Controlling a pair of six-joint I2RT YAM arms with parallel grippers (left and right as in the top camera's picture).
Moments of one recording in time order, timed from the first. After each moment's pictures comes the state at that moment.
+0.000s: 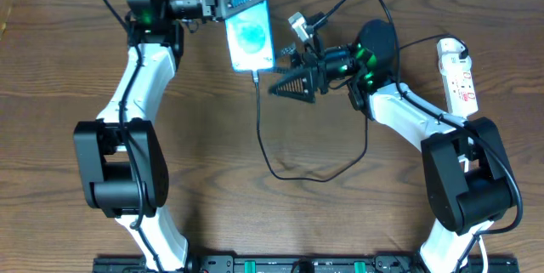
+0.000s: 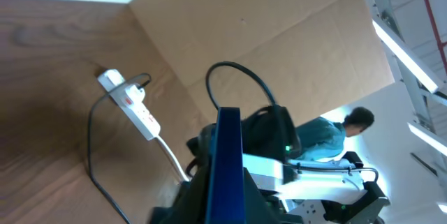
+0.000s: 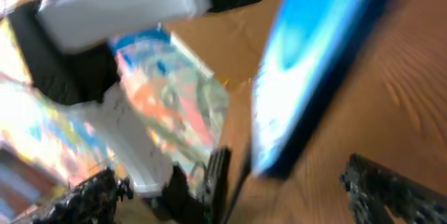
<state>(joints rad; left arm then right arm) 0.00 1.96 1.52 0.70 1.49 -1.25 0.38 1.92 1.17 0.99 -1.45 0.90</state>
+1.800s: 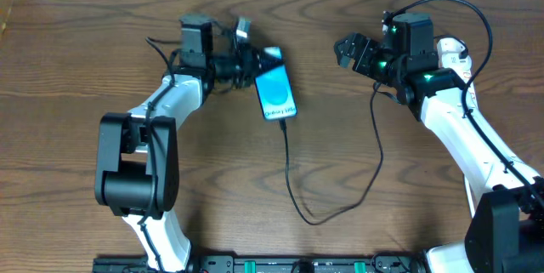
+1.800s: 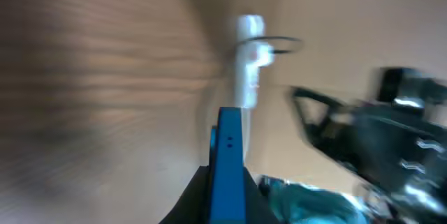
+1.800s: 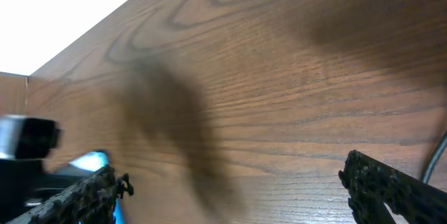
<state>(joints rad) -0.12 1.96 1.18 0.01 1.08 -0.80 0.22 1.63 1.17 -0.28 -0.26 0.63</state>
